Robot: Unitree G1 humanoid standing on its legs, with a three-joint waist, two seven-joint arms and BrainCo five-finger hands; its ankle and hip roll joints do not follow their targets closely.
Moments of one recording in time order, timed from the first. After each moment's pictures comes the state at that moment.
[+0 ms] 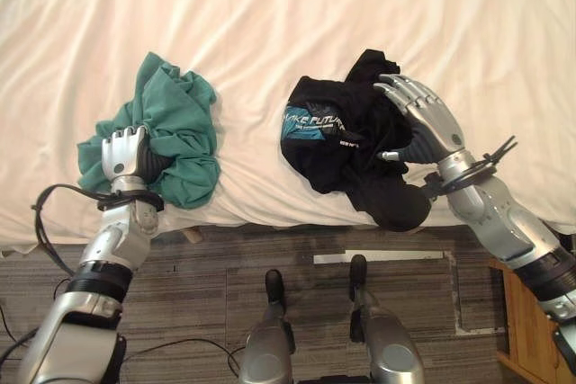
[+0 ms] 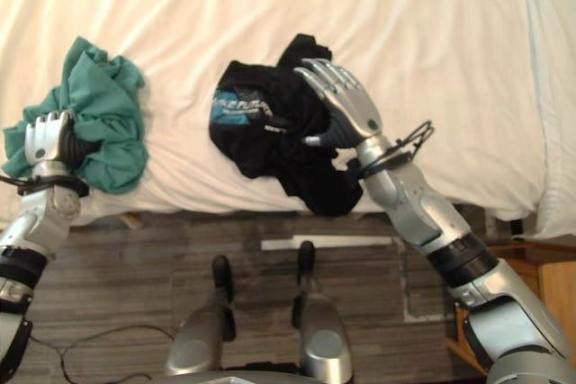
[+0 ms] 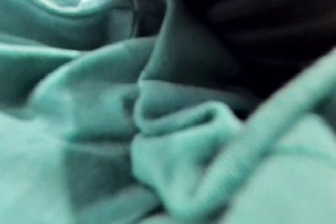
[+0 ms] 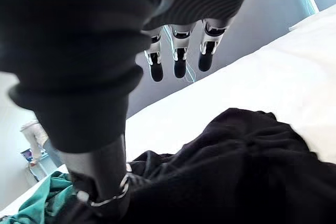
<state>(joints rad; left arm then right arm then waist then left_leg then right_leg) -0.47 0.76 -0.17 0.60 0.49 0.03 0.38 -0.62 -0.74 0.49 -0.02 -0.49 -0.09 -0.30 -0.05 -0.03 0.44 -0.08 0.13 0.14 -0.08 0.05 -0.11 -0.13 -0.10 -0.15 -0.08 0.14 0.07</state>
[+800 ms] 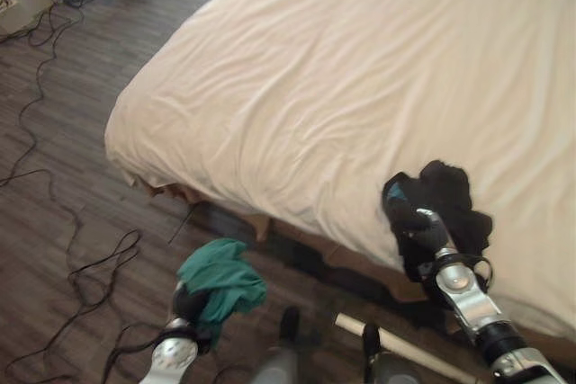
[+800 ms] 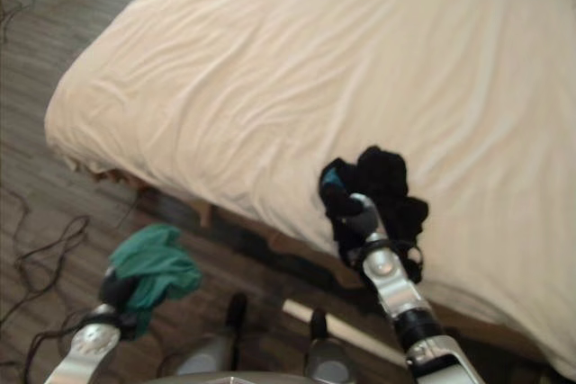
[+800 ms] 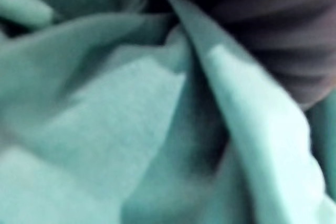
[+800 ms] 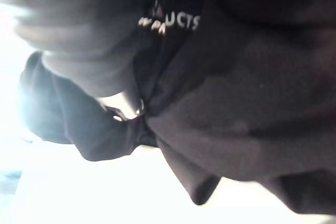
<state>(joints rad) 0.23 0.41 -0.05 0.44 -0.14 -0.08 0.16 -0.19 -0.34 0.24 0.57 0.10 -0.08 -0.21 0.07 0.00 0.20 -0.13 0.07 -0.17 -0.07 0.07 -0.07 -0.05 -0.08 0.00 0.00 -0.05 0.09</state>
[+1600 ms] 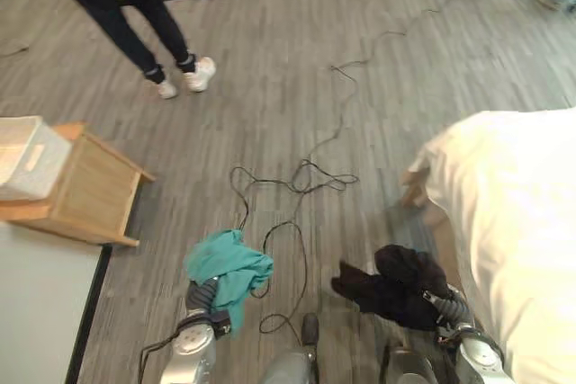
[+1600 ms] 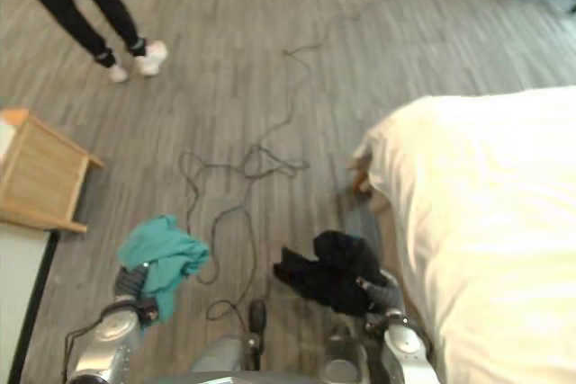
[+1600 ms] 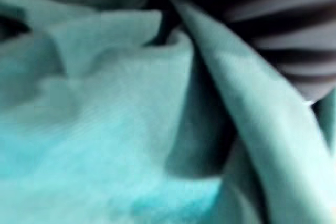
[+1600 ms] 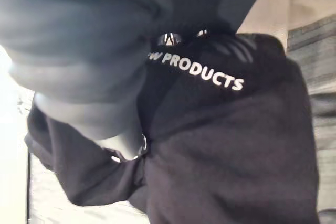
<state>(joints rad) 0.09 0.28 -0.12 0.57 -0.35 -0.11 0.18 0.16 -0.24 0.05 0.54 0.29 -0.08 -0.15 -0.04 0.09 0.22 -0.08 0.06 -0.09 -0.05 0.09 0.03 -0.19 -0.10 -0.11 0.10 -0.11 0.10</state>
